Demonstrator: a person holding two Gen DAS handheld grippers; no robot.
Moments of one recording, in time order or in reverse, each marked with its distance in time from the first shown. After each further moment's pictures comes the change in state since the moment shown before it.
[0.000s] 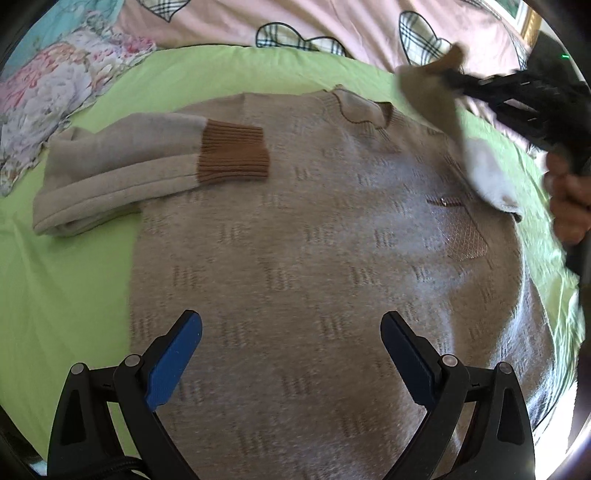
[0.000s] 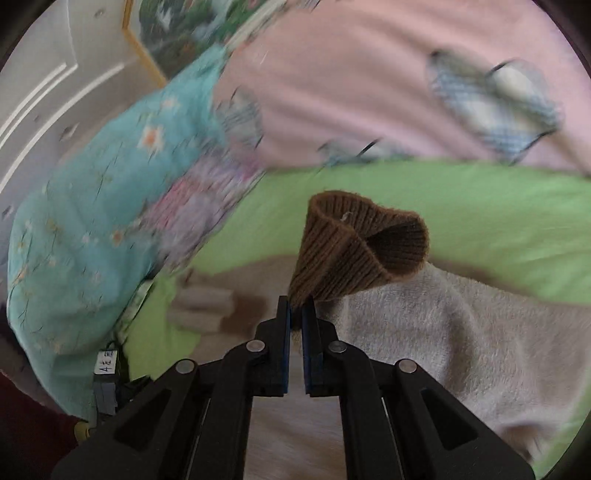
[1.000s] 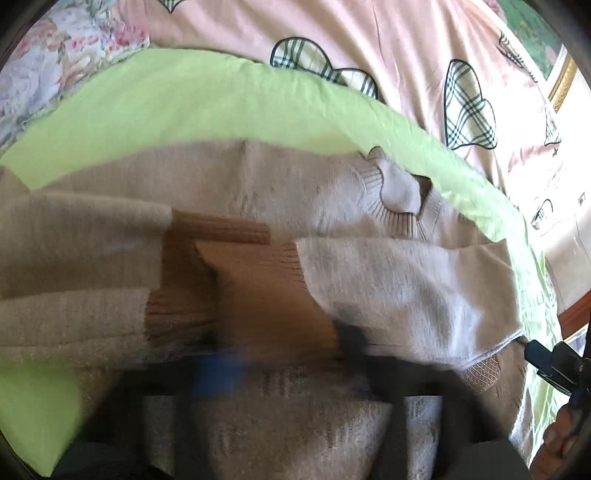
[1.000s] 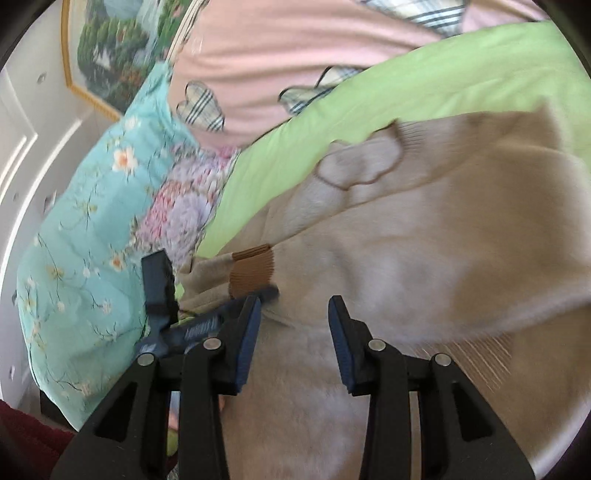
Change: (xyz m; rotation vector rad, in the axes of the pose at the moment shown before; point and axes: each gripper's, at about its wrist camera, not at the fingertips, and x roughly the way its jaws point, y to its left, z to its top) left arm 0.085 0.032 0.106 -0.124 -0.089 -0.146; right arm -0.022 -0.024 -0.098 0.334 -0.090 -0.035
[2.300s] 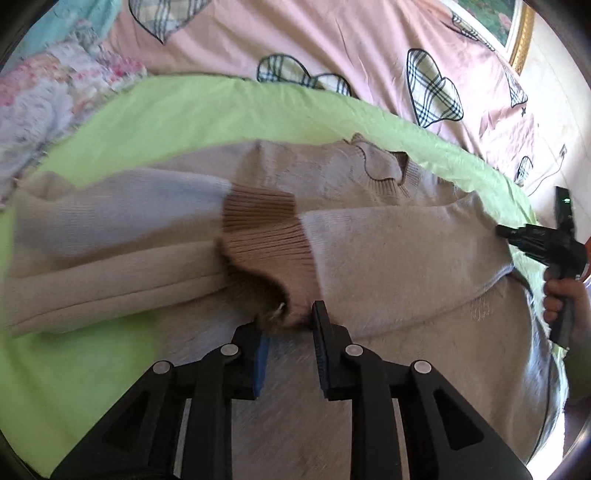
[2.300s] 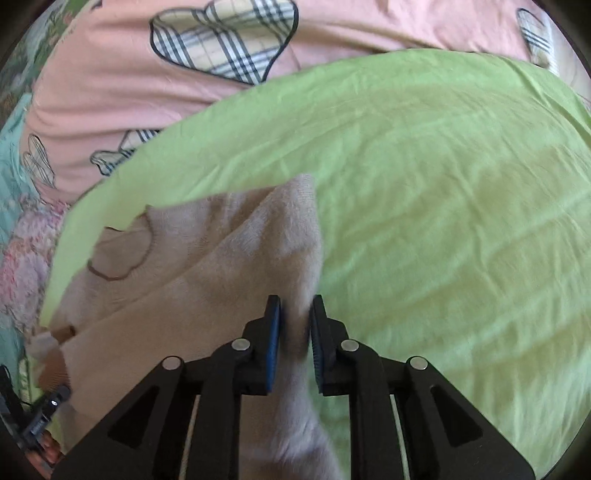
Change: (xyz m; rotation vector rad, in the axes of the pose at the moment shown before) left arm -0.073 0.029 -0.052 0.171 -0.066 0.042; right arm -0.036 -0.101 0.075 0.039 -0.117 -0.546
